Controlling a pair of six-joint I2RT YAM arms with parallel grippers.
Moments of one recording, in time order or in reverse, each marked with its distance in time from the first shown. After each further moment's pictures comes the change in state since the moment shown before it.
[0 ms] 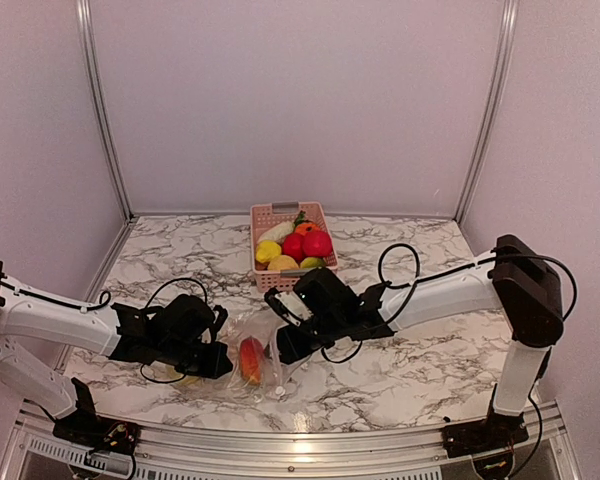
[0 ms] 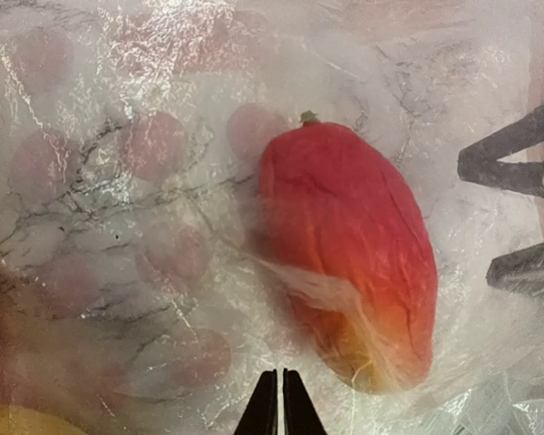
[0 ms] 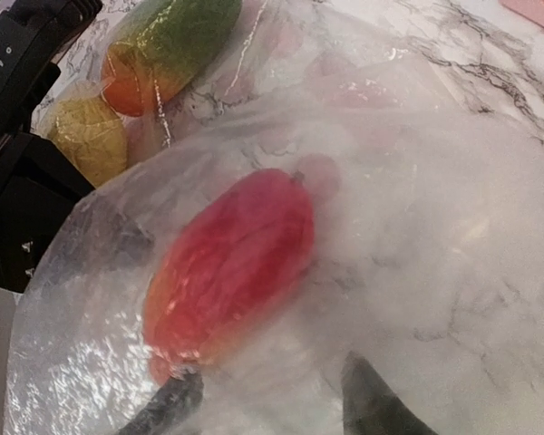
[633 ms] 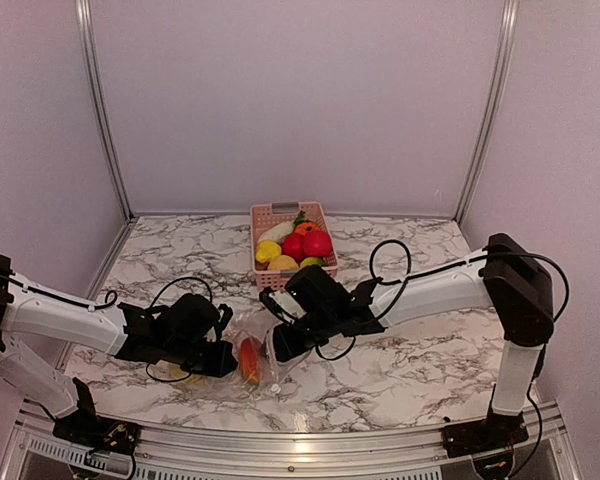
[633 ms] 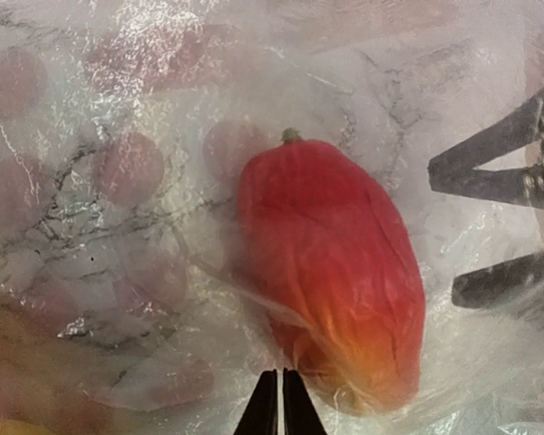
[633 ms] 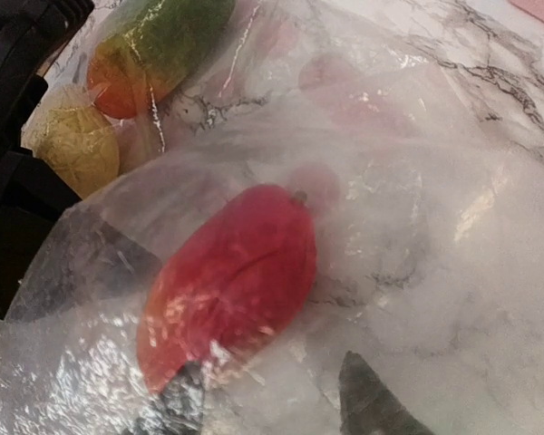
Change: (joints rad) left arm 0.000 0.042 0.015 0.040 0.003 0.006; right arm 0.002 0.048 0.082 -0.070 0.010 0.000
